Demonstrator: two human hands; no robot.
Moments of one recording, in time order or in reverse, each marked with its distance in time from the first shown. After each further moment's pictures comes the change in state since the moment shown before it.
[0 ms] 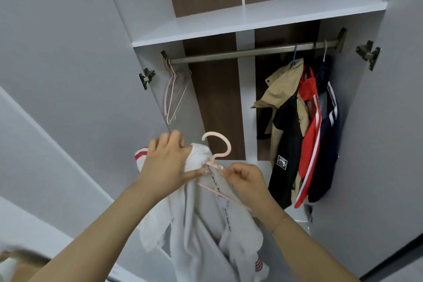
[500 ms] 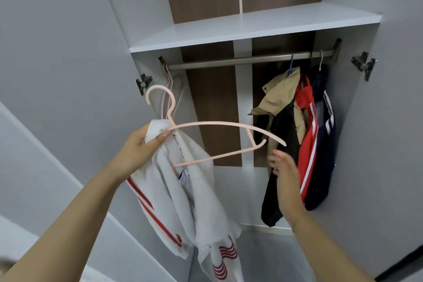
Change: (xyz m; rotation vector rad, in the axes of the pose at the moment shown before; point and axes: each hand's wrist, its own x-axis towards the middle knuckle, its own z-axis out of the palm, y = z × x) left_hand 0.024 -0.052 -0.021 -1.123 0.107 -0.247; right_hand 0.021 0.026 -0.067 0.146 0.478 0.082
